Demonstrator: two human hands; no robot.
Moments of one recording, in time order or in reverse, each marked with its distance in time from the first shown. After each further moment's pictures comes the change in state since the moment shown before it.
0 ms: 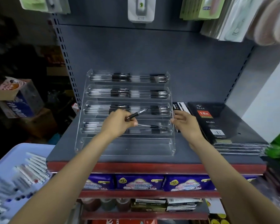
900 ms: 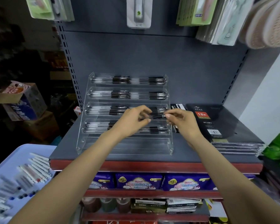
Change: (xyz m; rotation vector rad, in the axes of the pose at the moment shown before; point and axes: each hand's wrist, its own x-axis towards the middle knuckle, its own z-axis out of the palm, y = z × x) left_hand -0.007 0.040 0.010 -0.081 -0.047 0.241; right_hand -0.015 -0.023 -0.003 0.004 -0.073 -0.257
